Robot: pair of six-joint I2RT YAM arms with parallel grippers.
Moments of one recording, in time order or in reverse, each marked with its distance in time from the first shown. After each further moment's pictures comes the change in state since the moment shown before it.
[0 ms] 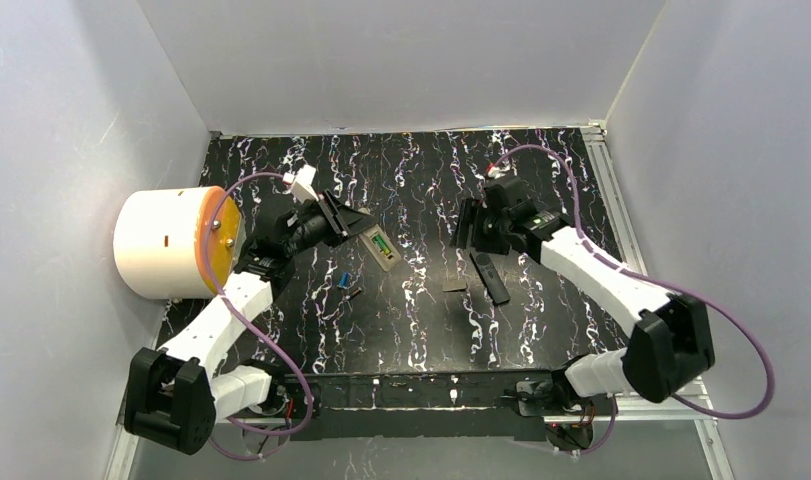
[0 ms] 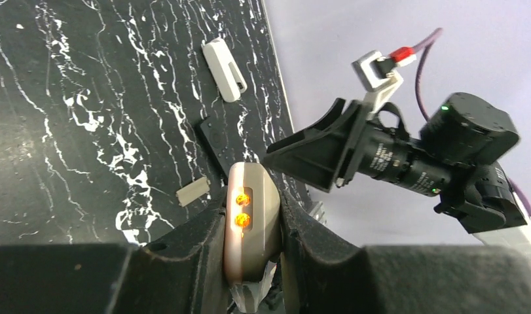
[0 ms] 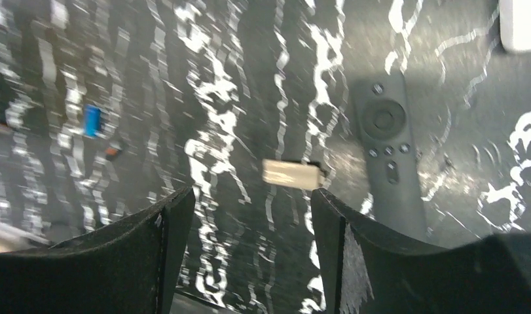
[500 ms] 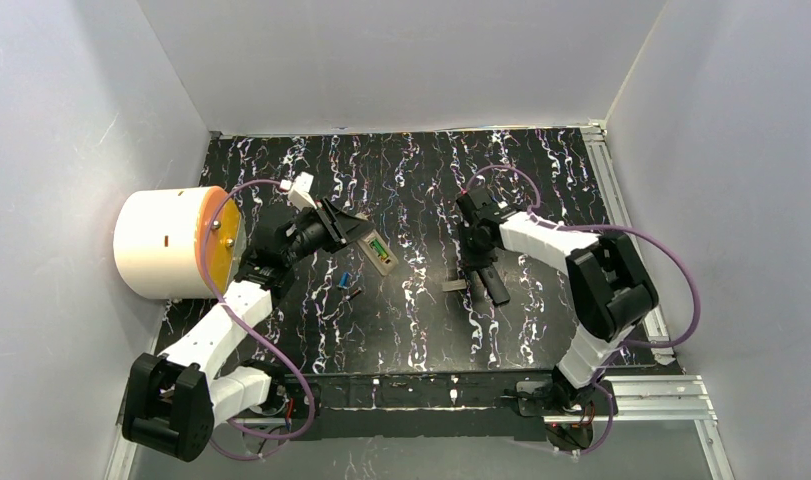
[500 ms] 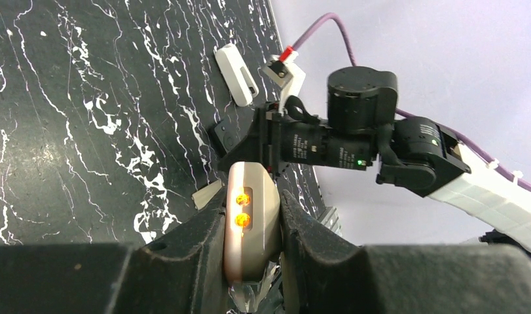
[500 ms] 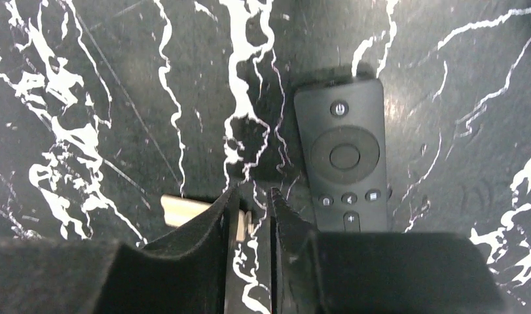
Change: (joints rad) left arm 0.000 -0.037 -0.093 0.061 -0.037 0.038; right arm 0.000 0.354 -0.006 -0.016 0.054 -0.158
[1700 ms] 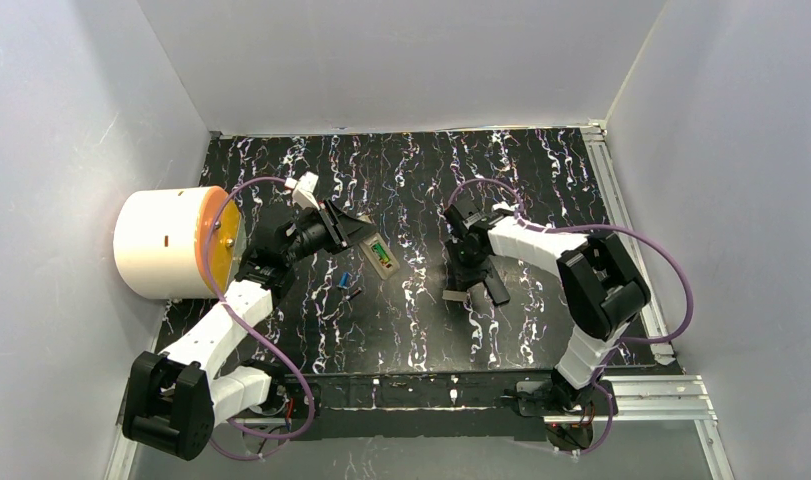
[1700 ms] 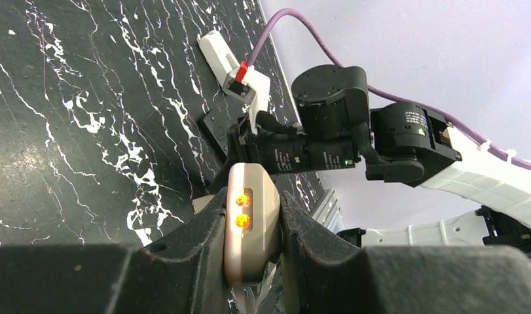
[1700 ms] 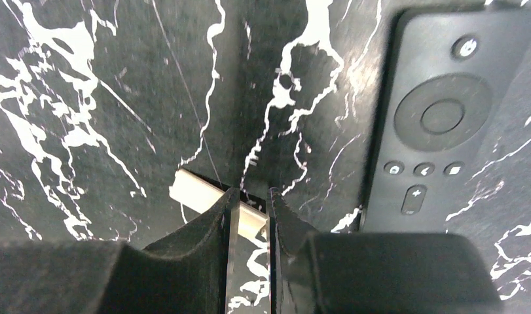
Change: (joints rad) left arm 0.000 0.004 0.000 0.026 0.073 0.033; right arm 0.077 0.064 0.037 -0.104 -0.060 -0.078
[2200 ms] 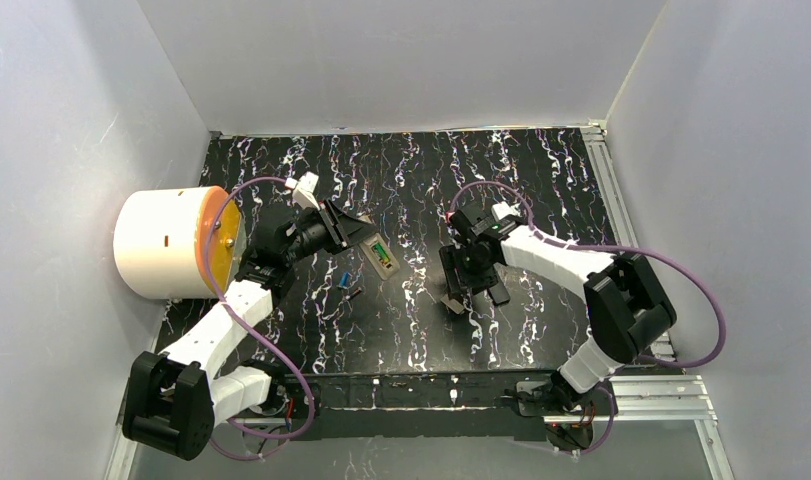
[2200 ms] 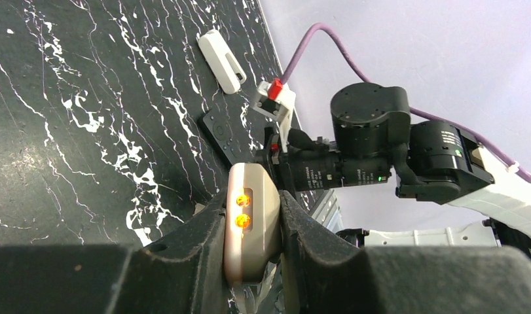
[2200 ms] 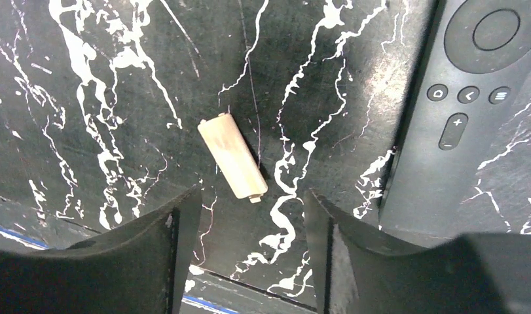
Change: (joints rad) left arm 0.000 0.000 0.000 0.000 0.003 -0.001; right arm 0.033 -0.149 -0.076 -0.047 -0.074 0.017
